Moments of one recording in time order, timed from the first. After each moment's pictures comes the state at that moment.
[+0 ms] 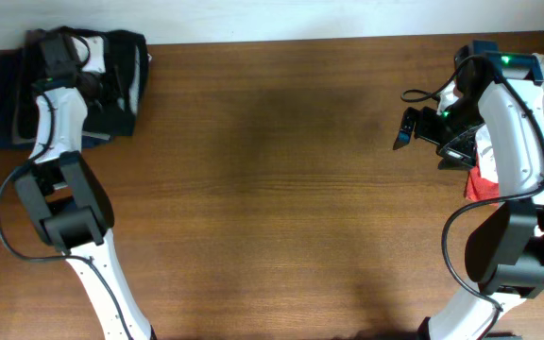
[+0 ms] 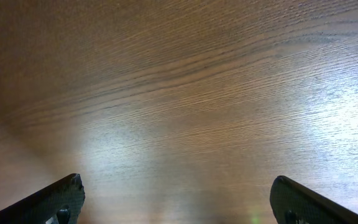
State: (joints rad) left arm 0.26 2.45 2.09 -0.54 0.31 0.11; right arm -0.14 1.93 1.82 -1.49 -0.23 0.24
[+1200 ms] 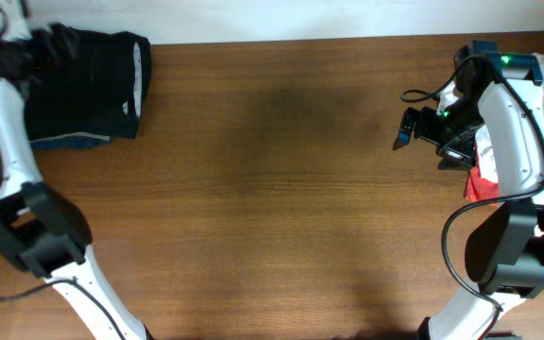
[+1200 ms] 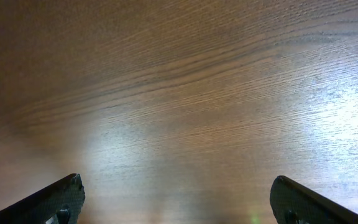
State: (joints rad) left arm 0.38 2.30 2.29 -0.76 0.43 0.03; right arm -0.14 1.93 1.82 -1.48 -0.23 0.24
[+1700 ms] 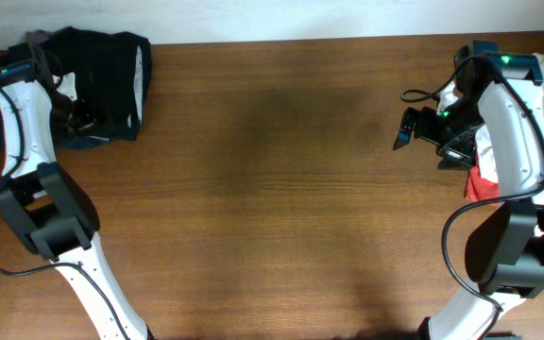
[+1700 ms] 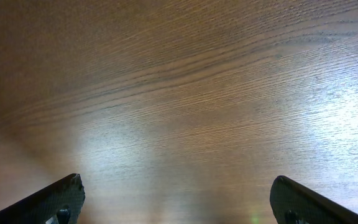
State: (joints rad) left arm 0.35 2.43 2.27 -1.23 0.16 0.01; right arm -0.14 1.93 1.82 -1.48 -0.23 0.24
